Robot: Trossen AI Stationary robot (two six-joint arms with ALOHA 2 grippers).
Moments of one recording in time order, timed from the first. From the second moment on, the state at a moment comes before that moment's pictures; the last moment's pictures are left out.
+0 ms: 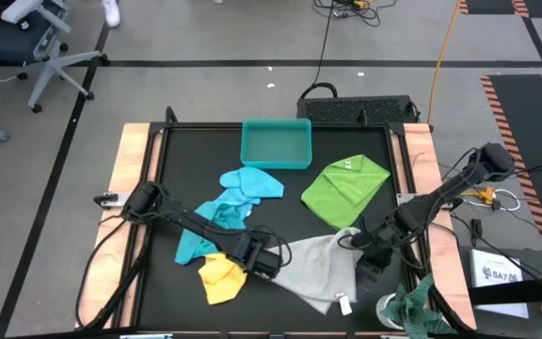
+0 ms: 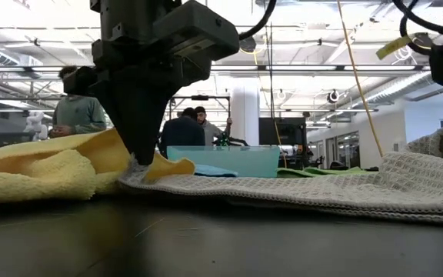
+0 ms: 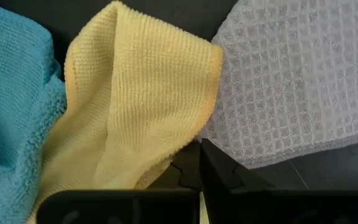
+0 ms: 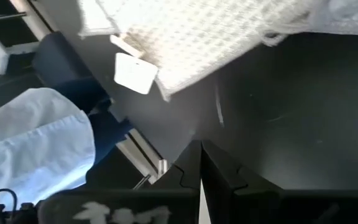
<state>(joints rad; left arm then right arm) -0.38 2.07 1.59 -0.97 -0.05 -1.29 0.56 1.12 0.53 -0.43 -0.47 1.39</state>
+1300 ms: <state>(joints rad) -0.19 2.00 1.60 -0.67 -0.14 -1.17 0.54 1.12 0.28 0.02 -0.52 1.31</state>
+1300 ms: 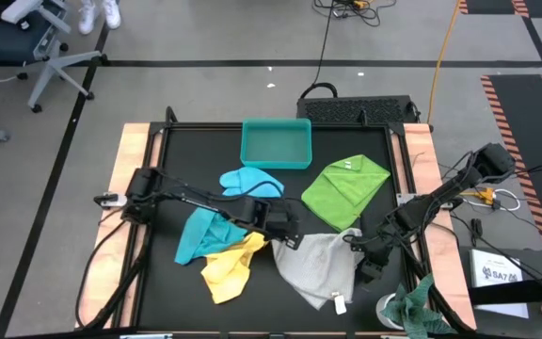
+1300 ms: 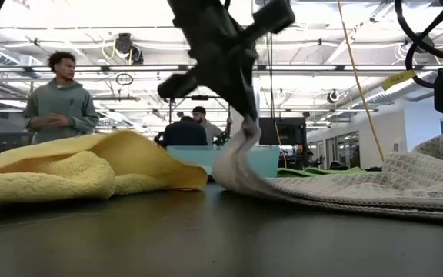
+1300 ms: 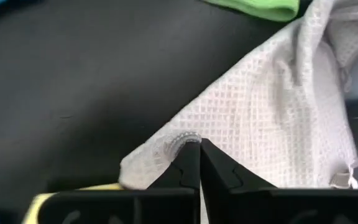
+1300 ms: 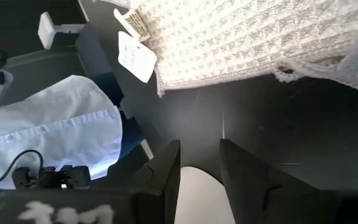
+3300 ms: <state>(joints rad) -0.28 1.87 1.59 -0.82 -0.38 -1.27 -0.10 1.41 0.54 -0.59 0.08 0.22</state>
